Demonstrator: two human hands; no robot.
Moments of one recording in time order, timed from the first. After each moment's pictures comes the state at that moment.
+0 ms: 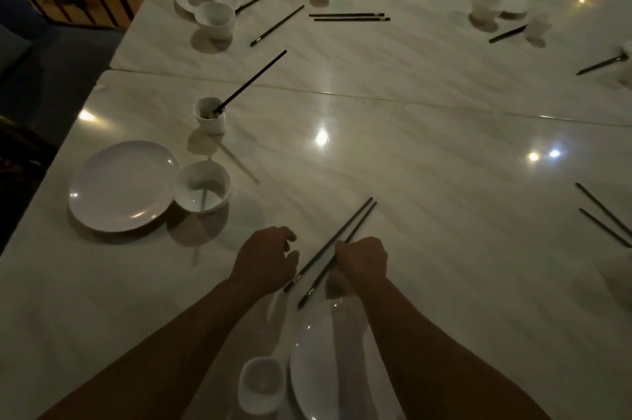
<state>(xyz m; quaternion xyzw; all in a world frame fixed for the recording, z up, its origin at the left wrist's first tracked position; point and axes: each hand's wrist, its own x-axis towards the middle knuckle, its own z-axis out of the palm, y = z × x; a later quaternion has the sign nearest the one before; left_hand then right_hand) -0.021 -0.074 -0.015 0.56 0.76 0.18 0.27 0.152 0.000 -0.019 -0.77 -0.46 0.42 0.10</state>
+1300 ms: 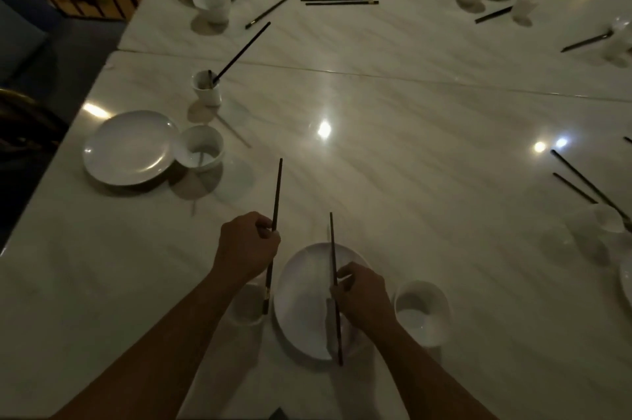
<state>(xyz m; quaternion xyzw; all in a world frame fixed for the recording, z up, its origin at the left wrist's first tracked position) 0.032 -0.154 0.031 0.39 0.83 0.27 0.28 0.257 -0.132 -0.008 -0.63 -0.65 0.42 0.03</state>
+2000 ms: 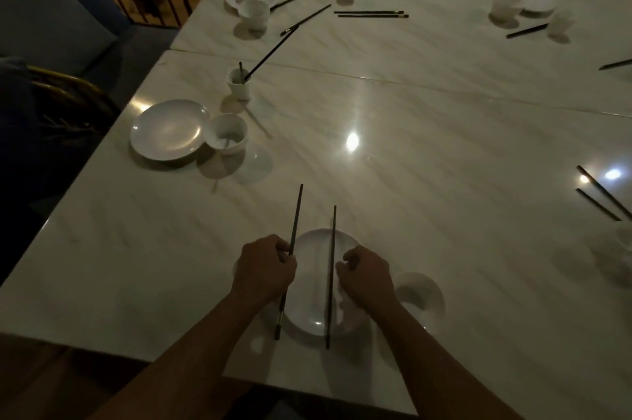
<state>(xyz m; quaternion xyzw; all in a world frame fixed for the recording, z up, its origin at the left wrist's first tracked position) 0.102 -0.214 0.030 0.36 0.86 0.26 0.26 0.274 -0.128 0.005 -0.59 -0.68 0.42 0.06</state>
